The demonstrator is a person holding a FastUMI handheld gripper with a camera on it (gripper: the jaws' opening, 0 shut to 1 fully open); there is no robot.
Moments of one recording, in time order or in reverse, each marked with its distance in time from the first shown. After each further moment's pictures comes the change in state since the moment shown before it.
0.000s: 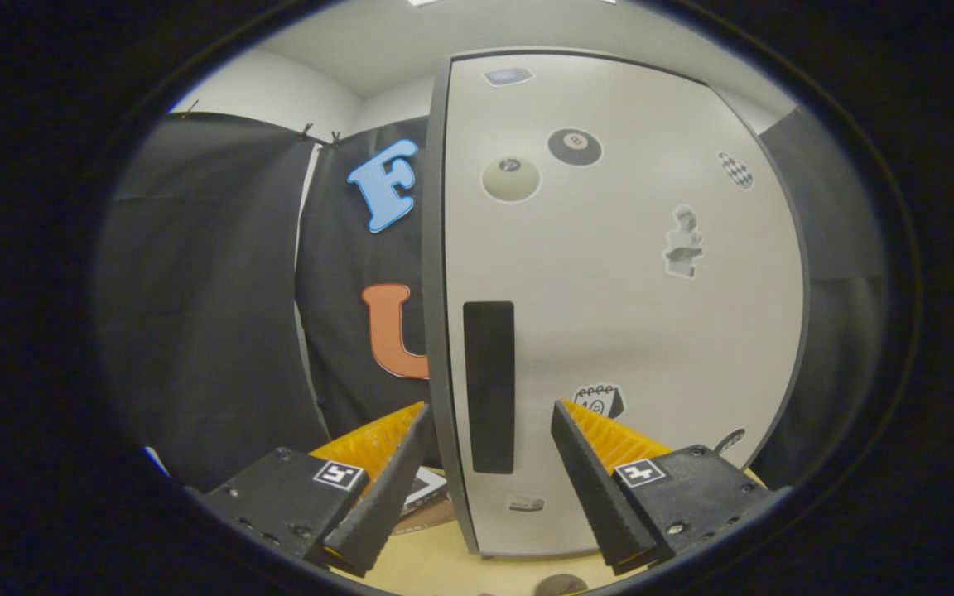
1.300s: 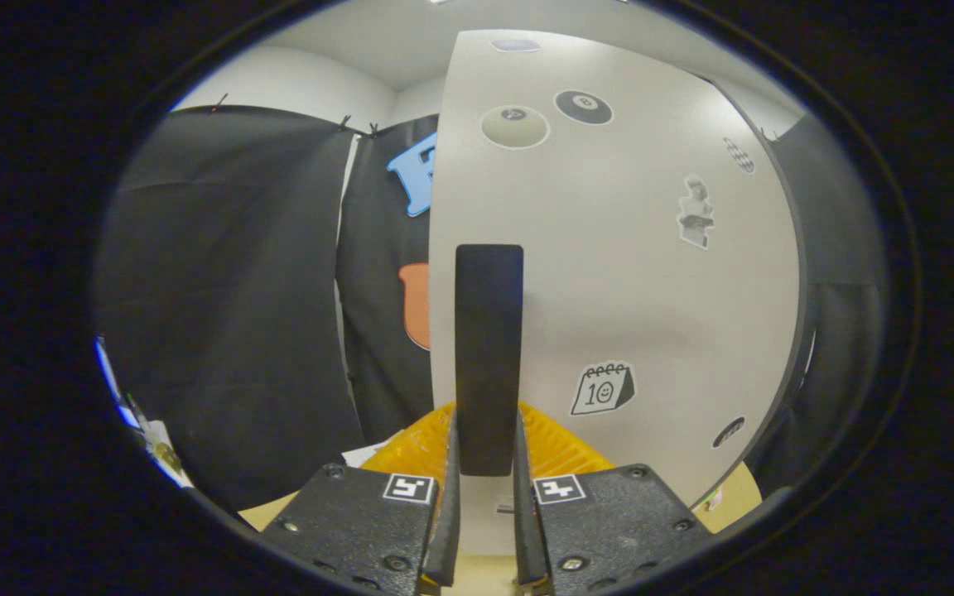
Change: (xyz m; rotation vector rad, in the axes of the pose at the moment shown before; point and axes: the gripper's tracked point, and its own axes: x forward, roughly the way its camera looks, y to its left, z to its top) arm -0.036 -0.008 -0.023 -0.055 0.058 0.161
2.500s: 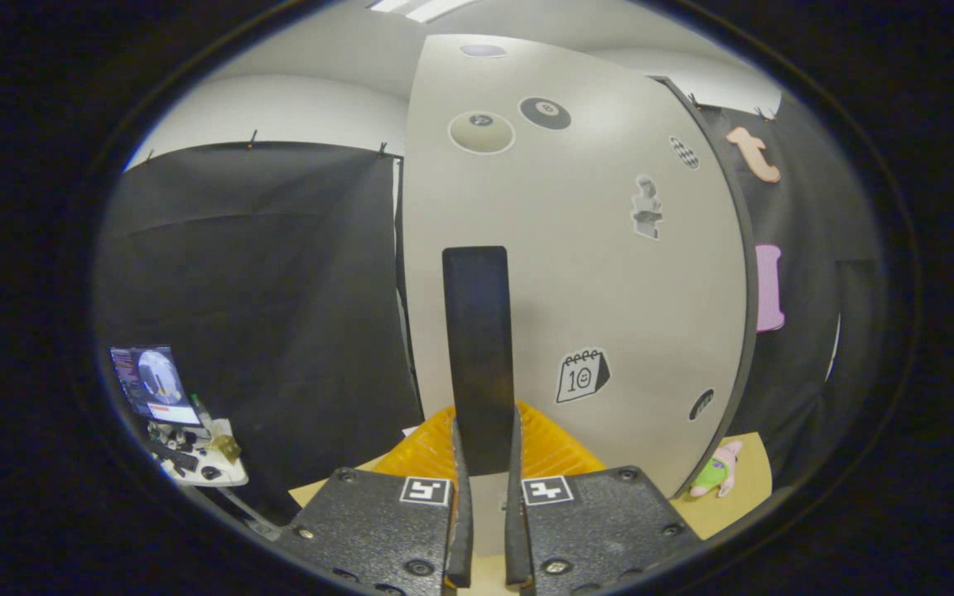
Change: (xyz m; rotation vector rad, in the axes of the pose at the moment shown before) arm -0.102 -0.025 -0.007 0.053 -0.011 0.217
